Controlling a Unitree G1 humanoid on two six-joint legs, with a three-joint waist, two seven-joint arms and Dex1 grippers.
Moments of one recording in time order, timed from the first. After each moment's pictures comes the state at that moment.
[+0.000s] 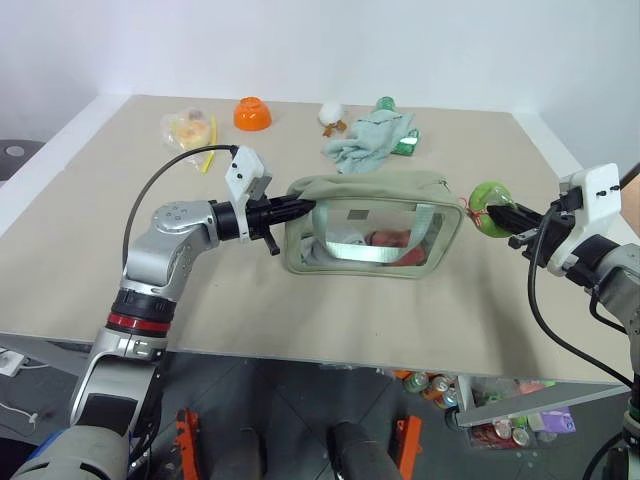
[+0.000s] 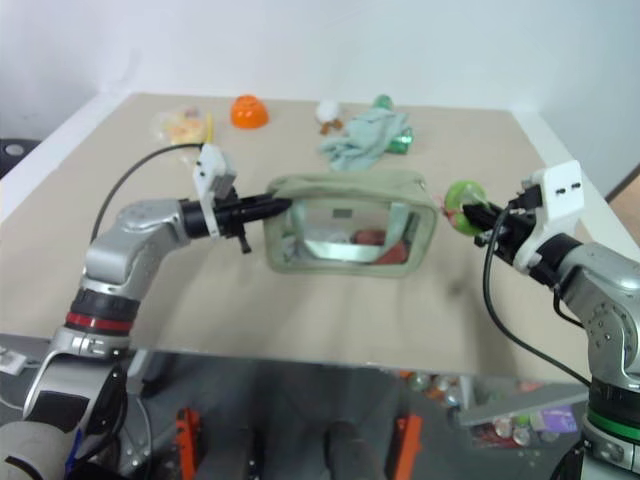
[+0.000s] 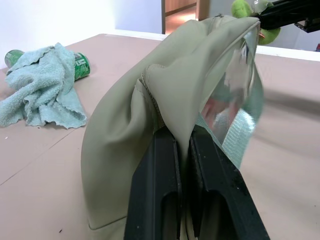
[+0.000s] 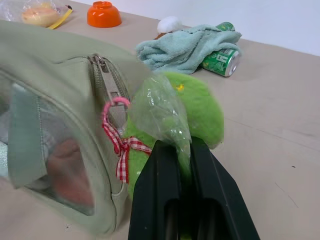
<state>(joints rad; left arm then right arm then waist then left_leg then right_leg) -0.80 0.41 -0.08 0.18 -0.39 0.43 -0.94 -0.35 -0.81 -0.42 -0.27 0.57 0.83 0.55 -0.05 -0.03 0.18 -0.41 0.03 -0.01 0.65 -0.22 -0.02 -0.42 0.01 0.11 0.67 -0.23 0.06</state>
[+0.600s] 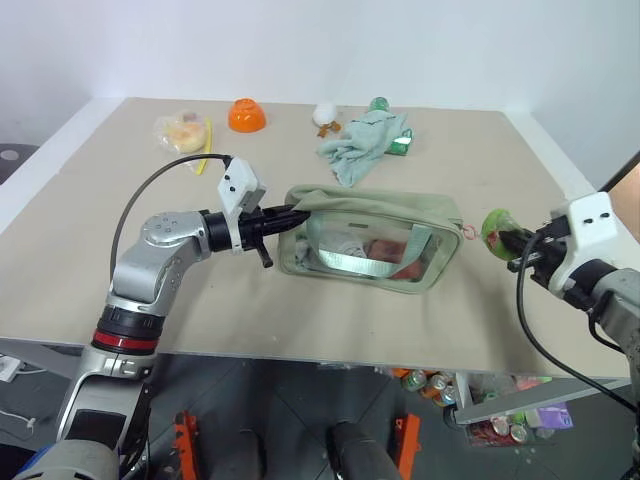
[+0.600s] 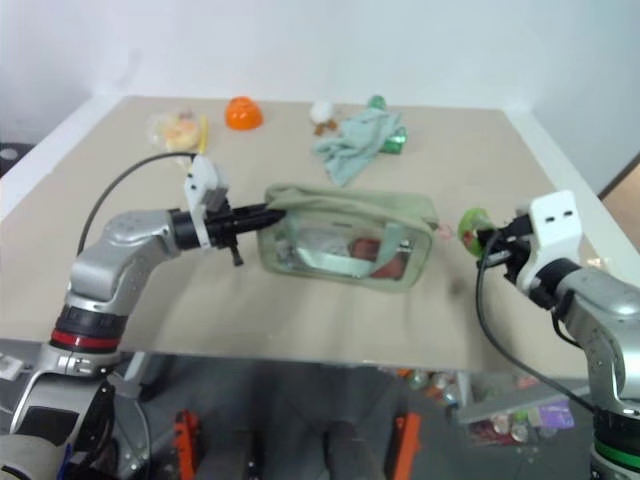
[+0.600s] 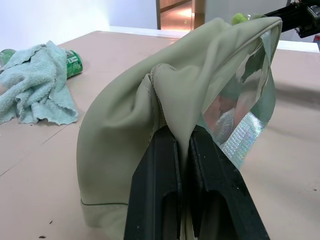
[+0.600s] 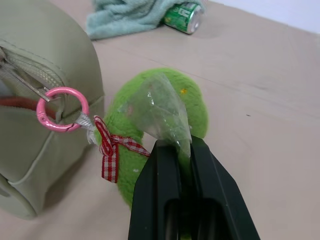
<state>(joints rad) -0.71 0.46 -0.07 0.05 -0.40 0.46 -0.93 -0.18 -0.81 -0.38 -0.37 0.45 0.82 0.42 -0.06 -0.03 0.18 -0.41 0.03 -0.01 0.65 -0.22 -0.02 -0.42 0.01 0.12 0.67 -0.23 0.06</state>
